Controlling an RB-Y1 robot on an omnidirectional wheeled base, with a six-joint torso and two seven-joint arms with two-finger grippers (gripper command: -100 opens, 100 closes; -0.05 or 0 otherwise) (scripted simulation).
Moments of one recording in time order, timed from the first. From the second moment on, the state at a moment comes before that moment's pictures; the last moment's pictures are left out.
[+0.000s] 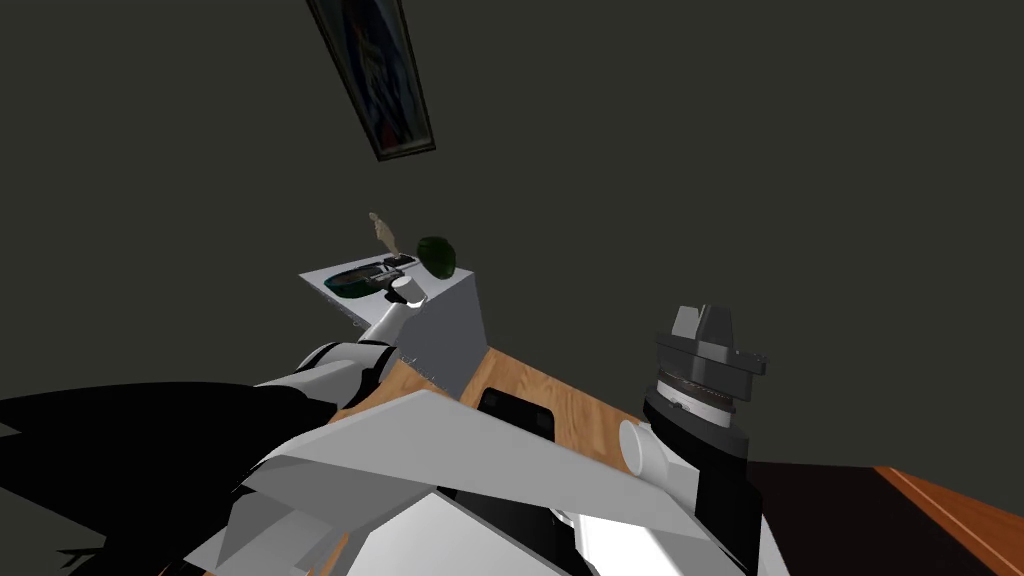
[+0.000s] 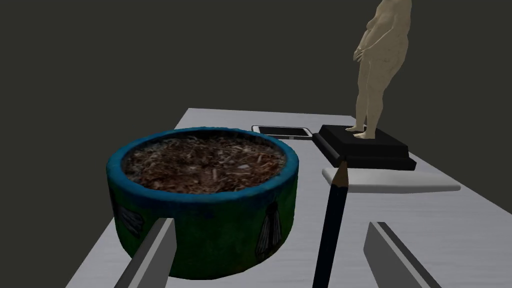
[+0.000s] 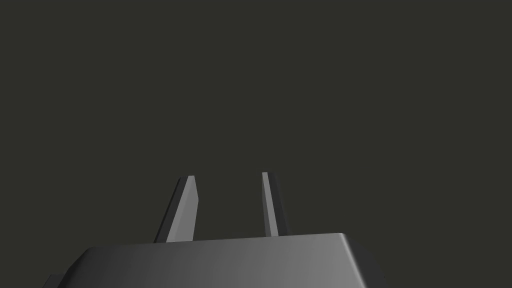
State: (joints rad) left arm -0.34 0.68 0.29 -1.16 2.15 -1.00 -0.14; right arm 0.53 -0.01 -0.02 -2.36 0.02 -0.53 0.06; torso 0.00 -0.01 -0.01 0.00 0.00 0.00
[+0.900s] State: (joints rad) left arm -0.25 0.75 0.26 -1.23 2.27 -1.04 -0.13; right arm 0.53 -0.01 -0.02 -2.36 0.02 -0.53 0.06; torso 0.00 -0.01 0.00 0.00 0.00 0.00
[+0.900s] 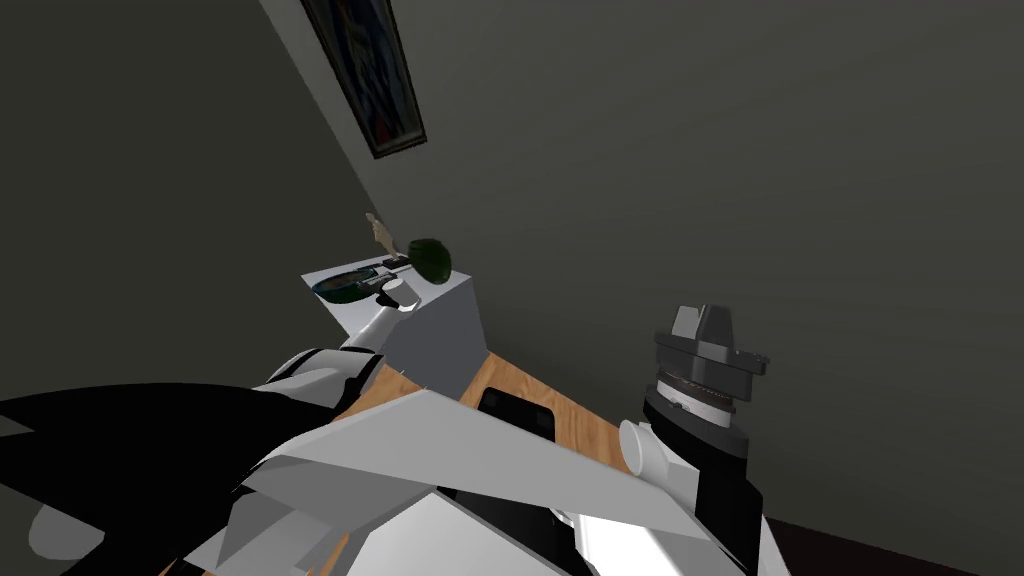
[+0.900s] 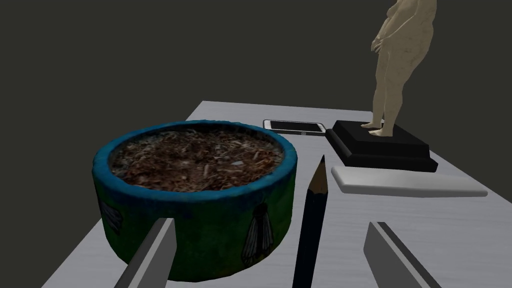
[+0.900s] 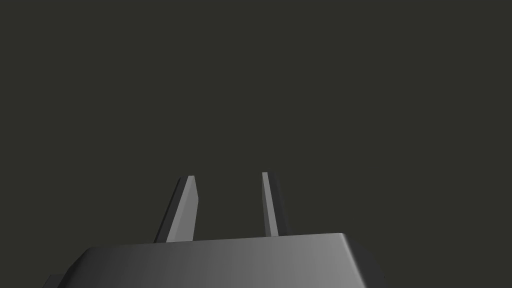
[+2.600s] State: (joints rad) left arm 0.04 0.88 0.18 -1.57 2.50 -1.09 -0.10; right arm 0.53 -0.01 -0.02 -2.36 0.02 -0.53 0.06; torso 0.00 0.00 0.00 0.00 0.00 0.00
